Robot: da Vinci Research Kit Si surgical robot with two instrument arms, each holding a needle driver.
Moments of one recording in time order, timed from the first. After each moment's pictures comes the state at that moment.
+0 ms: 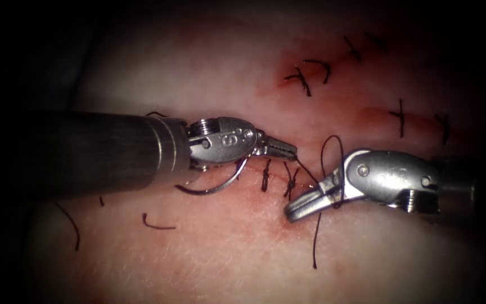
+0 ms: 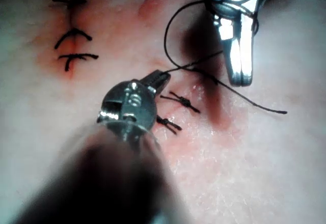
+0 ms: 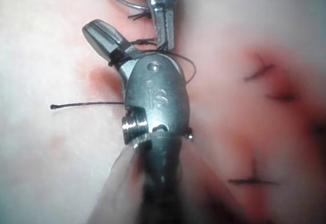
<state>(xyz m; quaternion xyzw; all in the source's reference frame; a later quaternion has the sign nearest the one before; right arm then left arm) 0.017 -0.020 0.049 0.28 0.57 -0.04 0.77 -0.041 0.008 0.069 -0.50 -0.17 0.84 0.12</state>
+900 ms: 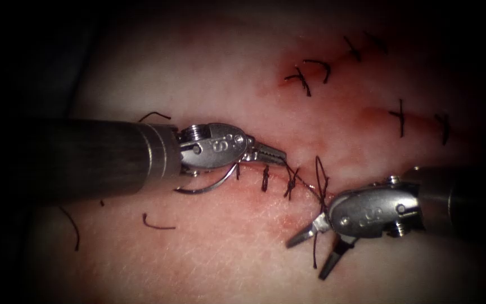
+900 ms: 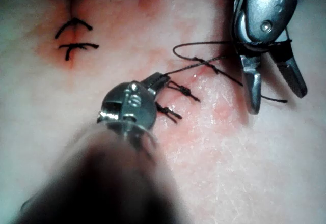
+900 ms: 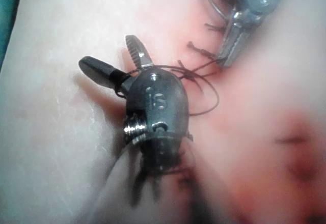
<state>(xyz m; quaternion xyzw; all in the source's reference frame) 0.017 -0.026 0.053 0.28 0.46 -0.19 0.82 -0.040 0.008 0.070 -0.49 -0.18 0.84 0.13</state>
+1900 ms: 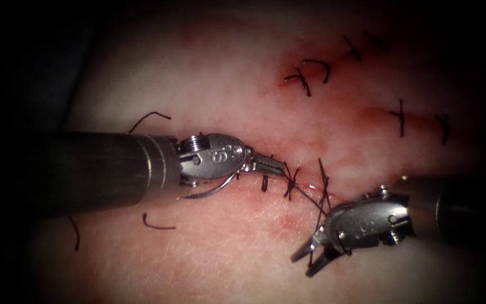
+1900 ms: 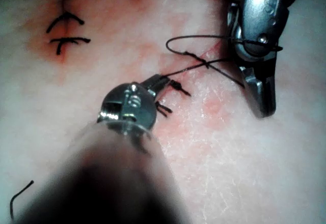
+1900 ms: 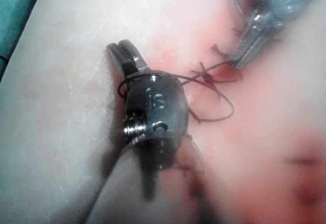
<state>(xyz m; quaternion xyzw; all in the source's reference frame) 0.017 -0.027 0.056 0.27 0.42 -0.24 0.83 -0.039 0.006 0.069 -0.48 -0.19 0.85 0.13</state>
